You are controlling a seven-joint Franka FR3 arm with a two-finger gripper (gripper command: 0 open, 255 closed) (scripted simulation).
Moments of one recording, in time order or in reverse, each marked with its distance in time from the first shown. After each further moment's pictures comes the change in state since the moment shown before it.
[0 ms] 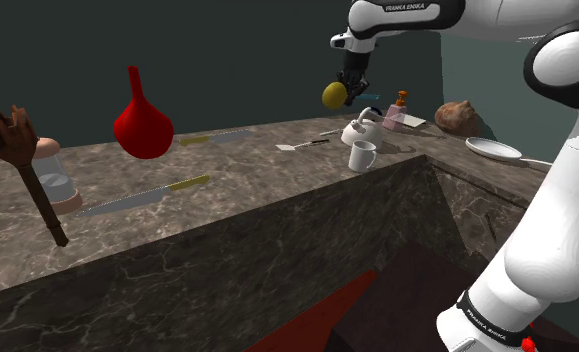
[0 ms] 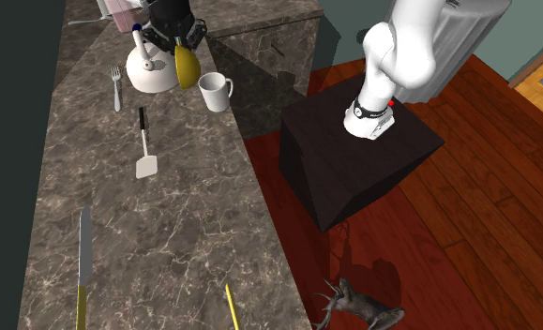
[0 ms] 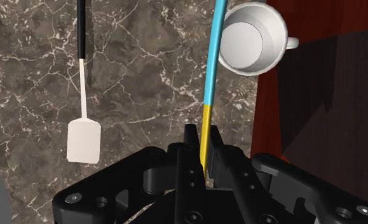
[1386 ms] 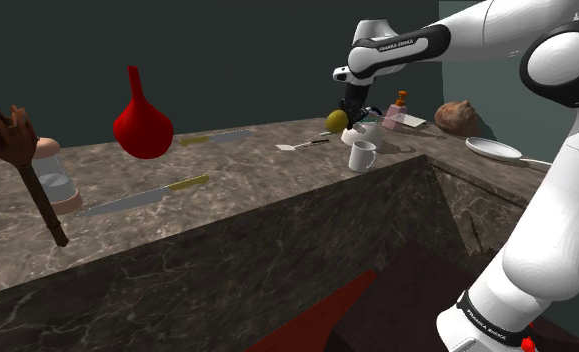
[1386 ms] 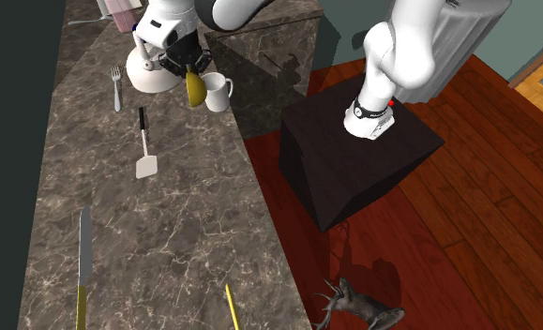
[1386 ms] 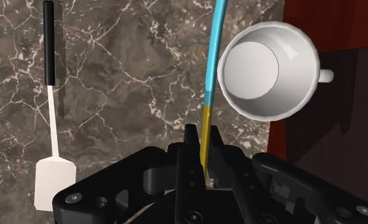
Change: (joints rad) arm -0.039 0.007 -0.029 -0.234 0.002 0.248 -0.039
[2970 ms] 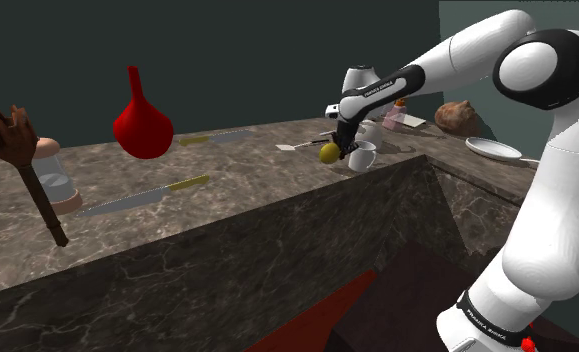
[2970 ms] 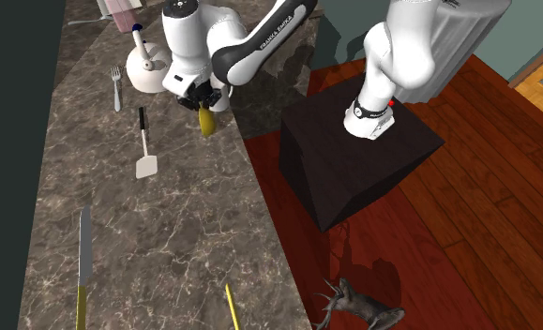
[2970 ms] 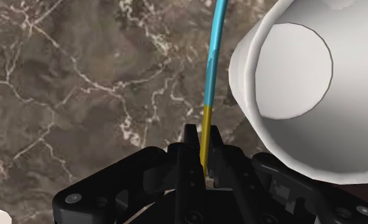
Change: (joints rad) arm -0.005 0.103 -0.002 -0.197 -0.007 0.297 0.036
